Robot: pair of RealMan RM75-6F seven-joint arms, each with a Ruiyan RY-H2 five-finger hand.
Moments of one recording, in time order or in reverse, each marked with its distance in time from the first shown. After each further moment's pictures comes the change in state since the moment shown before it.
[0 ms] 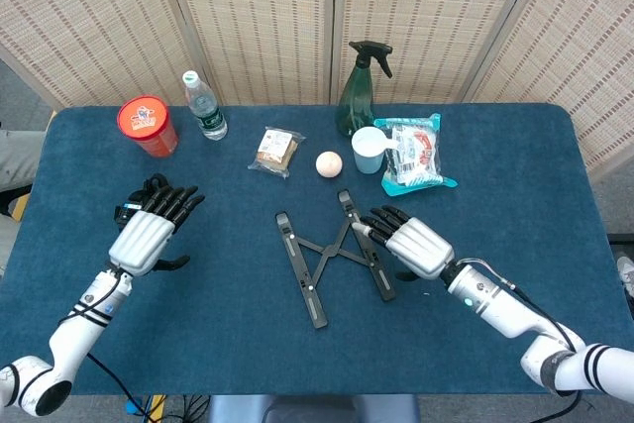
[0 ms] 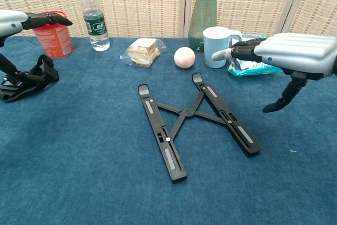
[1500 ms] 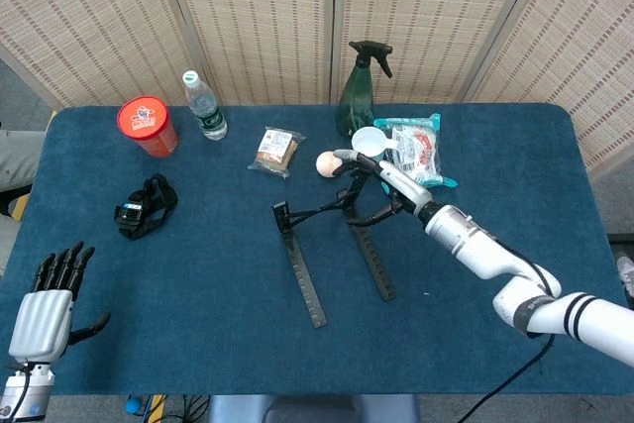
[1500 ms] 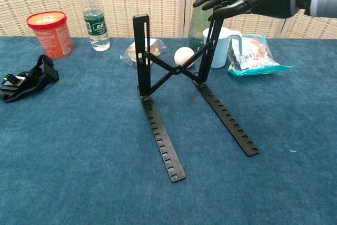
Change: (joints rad) left arm 0.467 0.077 0.133 -0.237 -0.012 0.457 0.178; right arm 0.161 0.092 0.206 -0.012 0.123 -0.248 1.271
